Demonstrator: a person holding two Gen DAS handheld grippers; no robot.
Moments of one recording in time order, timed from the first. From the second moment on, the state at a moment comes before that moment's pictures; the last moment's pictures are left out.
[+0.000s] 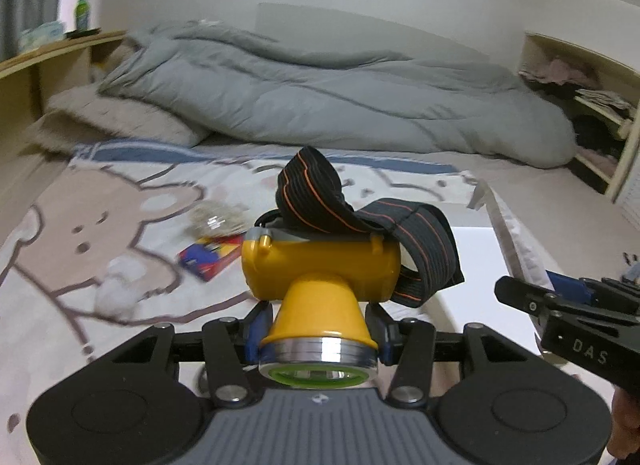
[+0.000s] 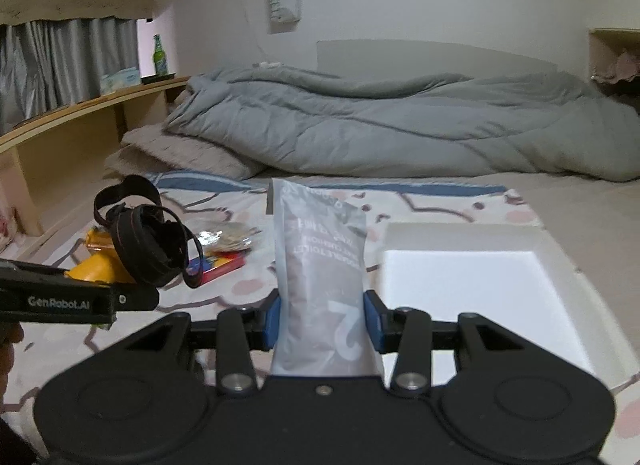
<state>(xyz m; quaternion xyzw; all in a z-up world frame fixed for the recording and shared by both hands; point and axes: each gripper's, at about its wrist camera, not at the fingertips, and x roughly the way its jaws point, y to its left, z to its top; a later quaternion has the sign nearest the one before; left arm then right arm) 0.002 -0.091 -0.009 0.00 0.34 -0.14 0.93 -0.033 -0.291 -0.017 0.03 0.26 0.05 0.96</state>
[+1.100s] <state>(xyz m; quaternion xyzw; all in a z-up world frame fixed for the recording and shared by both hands) 0.066 -0.276 -0.085 -0.06 0.44 -0.22 0.87 0.012 -0.463 -0.064 0.04 0.36 -0.07 0.93</state>
